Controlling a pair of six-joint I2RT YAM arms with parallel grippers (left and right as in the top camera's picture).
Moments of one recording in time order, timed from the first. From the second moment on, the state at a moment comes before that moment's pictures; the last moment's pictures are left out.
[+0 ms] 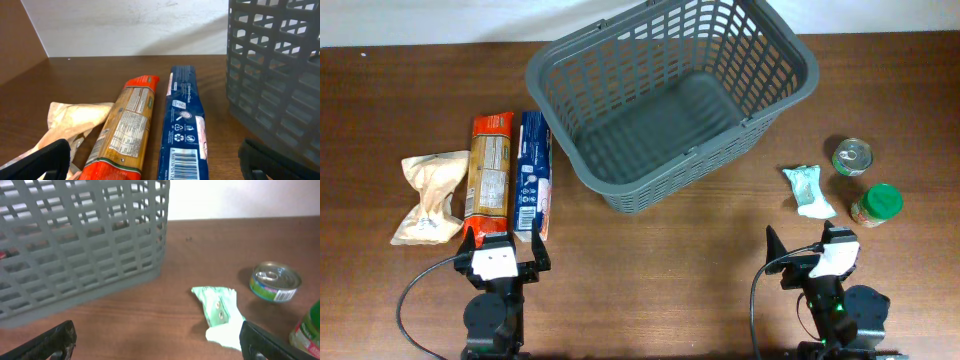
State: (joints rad) left arm -0.06 0.10 0.01 -0.06 -0.20 0.03; right arm -0.11 0.02 0.11 -0.32 -0.21 0.05
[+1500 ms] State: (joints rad) left arm 0.28 1.45 1.23 -0.76 0.18 0.03; right arm -0.11 1.95 2.44 -1.36 -0.27 0.07
